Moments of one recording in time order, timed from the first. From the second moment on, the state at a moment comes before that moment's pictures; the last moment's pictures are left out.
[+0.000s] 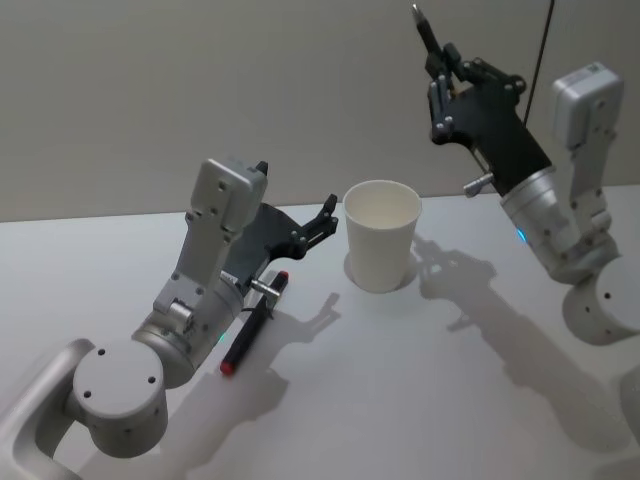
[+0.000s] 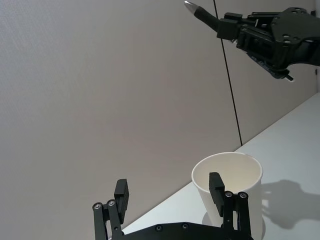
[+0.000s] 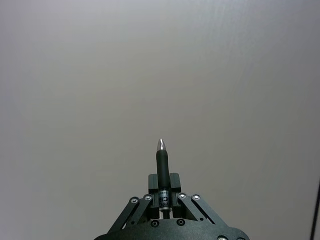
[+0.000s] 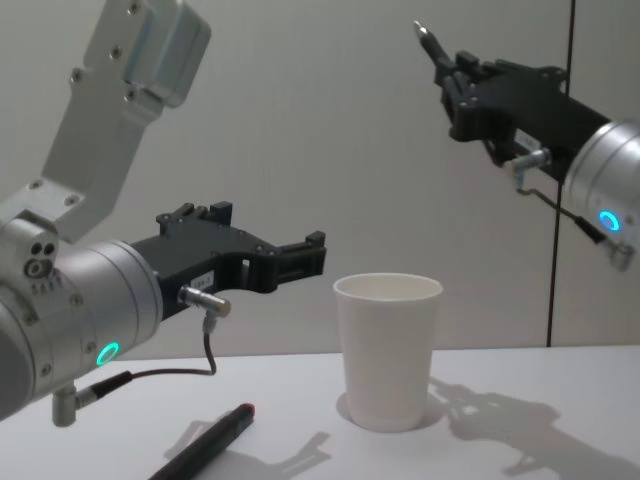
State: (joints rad) left arm -0.24 0.38 0.45 -1.63 -0.20 0.01 -0.01; right arm 0.41 0.09 -0.26 -1.33 0.03 -0.39 0.23
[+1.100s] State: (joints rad) left arm -0.24 0.38 0.45 -1.63 -0.20 0.01 -0.01; right arm 0.56 0.01 -0.32 -0.96 -0.01 -0.60 0.29
